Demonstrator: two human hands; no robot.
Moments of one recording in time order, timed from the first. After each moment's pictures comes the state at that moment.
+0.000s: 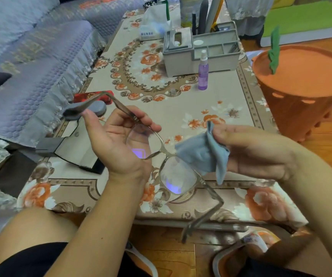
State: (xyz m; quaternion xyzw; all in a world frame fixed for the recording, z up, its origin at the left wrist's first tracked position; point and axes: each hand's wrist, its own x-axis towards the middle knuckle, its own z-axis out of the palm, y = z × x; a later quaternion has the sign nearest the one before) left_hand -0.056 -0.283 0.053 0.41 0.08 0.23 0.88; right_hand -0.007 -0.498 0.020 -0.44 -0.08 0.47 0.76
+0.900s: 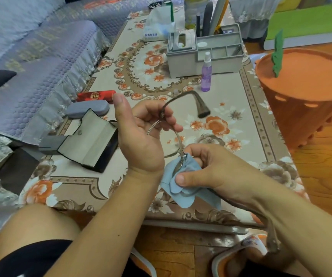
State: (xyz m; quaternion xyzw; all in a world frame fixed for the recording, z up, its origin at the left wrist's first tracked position) left_hand -0.052 -0.304 0.054 0.53 0.05 0.22 0.81; right_hand -0.058 -0.450 0.029 -0.61 -0.15 0.35 0.69
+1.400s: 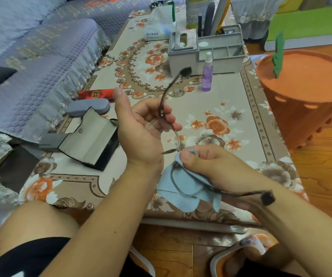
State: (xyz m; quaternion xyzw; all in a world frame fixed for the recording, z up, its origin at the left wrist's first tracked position) left_hand -0.051 -0.300 0.062 0.52 0.10 0.18 0.83; right_hand -0.062 -0.447 0.034 -0.59 -0.14 0.37 0.71
